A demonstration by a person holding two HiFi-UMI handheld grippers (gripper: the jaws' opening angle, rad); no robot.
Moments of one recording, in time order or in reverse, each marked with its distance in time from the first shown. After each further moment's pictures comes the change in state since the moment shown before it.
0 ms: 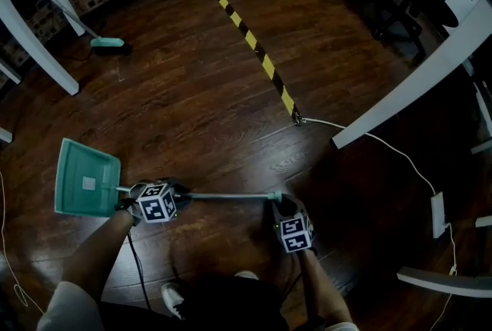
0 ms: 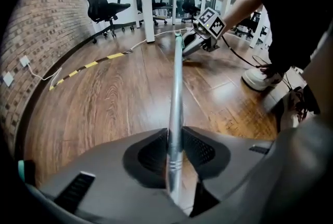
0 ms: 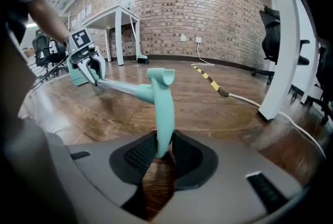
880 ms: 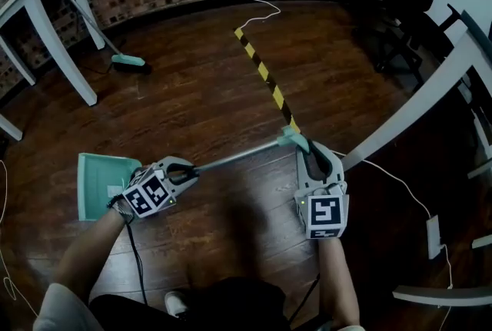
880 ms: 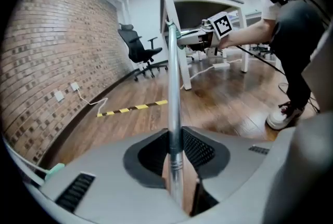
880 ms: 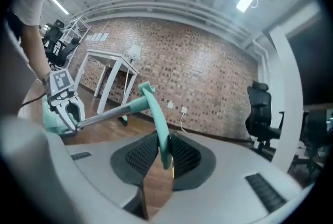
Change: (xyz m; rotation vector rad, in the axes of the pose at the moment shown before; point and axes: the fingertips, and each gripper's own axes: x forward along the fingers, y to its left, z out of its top) left arm -0.169 0.087 0.084 -0.080 -0.375 0.387; right arm -0.141 -0.052 0.336 -0.223 -0.612 -0.252
